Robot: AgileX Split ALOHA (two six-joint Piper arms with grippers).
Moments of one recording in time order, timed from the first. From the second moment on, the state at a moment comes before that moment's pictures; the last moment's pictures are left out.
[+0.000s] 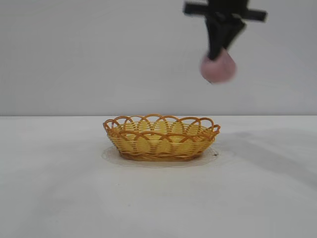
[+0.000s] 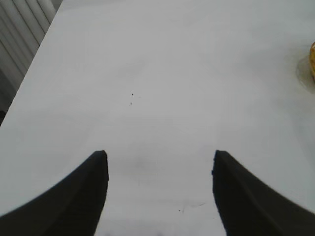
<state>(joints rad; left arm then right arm) 0.08 -0.02 -0.48 0.03 1.12 -0.01 0.46 2.04 -1.89 0.07 1.13 -0.14</state>
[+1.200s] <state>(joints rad) 0.11 -0.02 -0.48 0.03 1.12 -0.01 0.59 2.25 -1.88 0.19 1.18 -0.14</state>
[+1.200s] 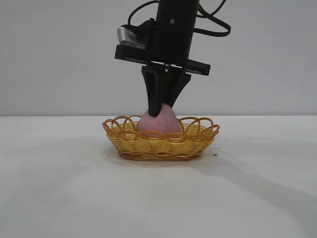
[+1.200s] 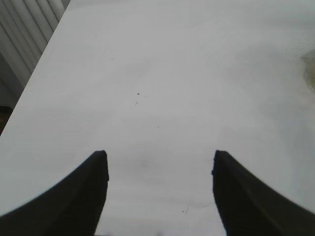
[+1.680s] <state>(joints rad) 0.11 -0.02 -0.48 0.03 1.12 -0.01 0.46 2.14 -1.88 0.09 1.22 -0.14</state>
